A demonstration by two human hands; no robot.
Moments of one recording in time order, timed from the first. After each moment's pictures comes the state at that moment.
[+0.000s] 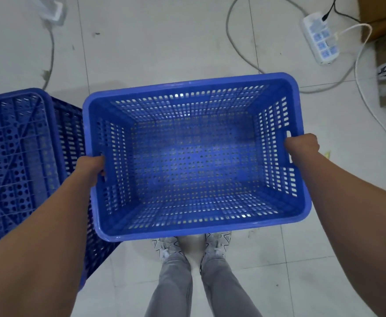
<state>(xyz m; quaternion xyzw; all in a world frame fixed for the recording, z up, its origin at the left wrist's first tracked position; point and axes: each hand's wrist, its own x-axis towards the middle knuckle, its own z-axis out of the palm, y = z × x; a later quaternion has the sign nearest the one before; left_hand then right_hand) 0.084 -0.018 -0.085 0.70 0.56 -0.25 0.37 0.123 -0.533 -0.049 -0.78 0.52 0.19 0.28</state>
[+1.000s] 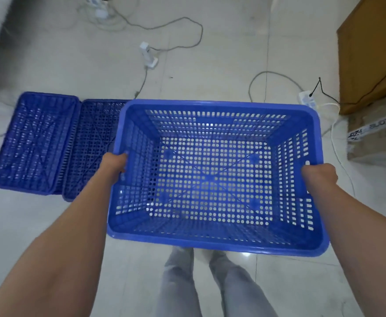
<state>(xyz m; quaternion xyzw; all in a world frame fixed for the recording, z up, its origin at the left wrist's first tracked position) -0.103 -0.059 0.309 0.71 0.55 -0.13 0.42 -0.017 -0.557 0.337 -0.83 0.43 0.19 0.29</state>
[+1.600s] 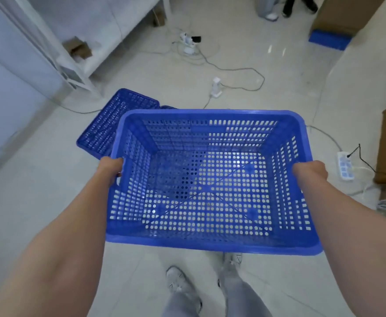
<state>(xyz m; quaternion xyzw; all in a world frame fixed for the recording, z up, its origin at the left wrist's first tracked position) -0.353 0.076 0.461 0.64 0.63 0.02 0.44 -0.102 -0.383 0.515 -0.89 0.28 0.19 0.30</state>
